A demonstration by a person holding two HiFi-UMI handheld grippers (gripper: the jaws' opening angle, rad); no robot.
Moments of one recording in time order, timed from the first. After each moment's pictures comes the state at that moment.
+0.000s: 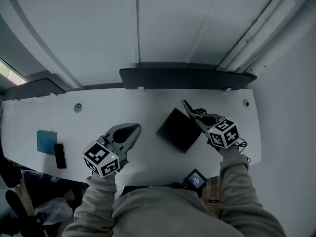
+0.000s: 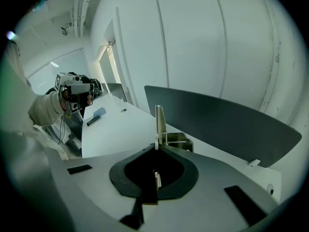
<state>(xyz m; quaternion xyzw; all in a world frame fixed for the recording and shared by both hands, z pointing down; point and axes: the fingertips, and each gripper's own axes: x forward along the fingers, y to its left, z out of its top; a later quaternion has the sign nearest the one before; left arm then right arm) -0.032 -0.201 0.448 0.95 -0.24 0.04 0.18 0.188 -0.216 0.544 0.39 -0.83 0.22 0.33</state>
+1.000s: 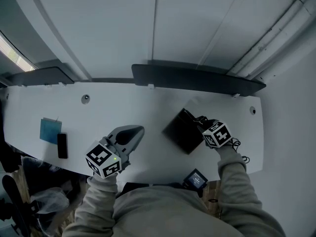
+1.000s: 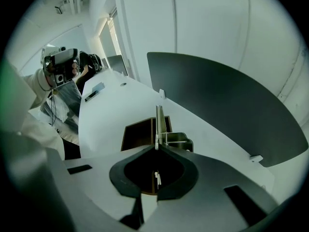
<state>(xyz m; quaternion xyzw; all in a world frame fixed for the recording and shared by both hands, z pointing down) -0.052 -0.183 0.452 0.94 -0.27 0.04 0.19 0.187 -0.206 0.620 0.34 -0.79 0.23 0.46</state>
